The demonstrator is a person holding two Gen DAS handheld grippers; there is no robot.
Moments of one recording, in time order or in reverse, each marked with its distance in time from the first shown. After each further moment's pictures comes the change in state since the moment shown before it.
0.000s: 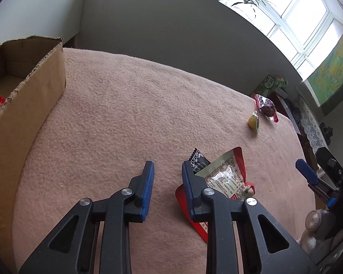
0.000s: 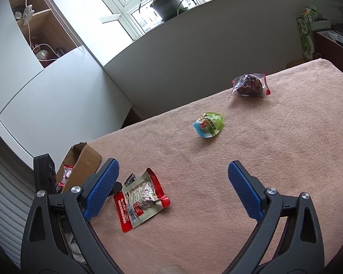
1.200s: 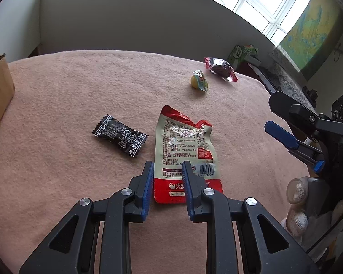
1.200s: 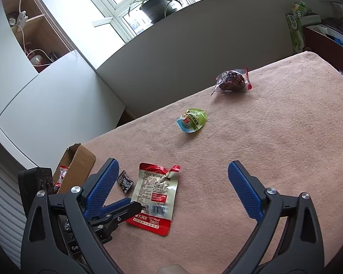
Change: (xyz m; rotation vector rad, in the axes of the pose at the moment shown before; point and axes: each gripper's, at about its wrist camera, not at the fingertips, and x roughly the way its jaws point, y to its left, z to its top) left arm 0.015 -0.086 -0.033 0.187 0.068 -0.091; right arm -0.015 -0.020 -0.008 0.054 -0.010 -0.030
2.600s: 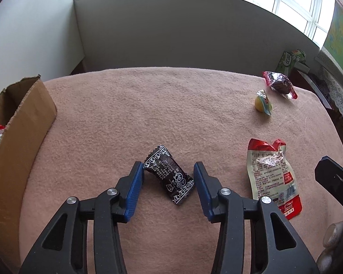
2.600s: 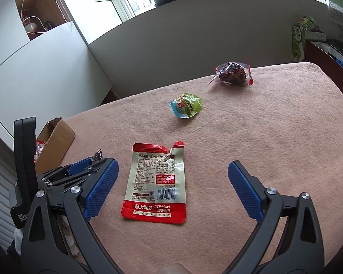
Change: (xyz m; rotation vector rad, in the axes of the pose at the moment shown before) left arm 0.017 0.023 0.026 -0.019 -0.068 0.365; right arm 0.024 0.025 -0.015 -0.172 0.083 -0.143
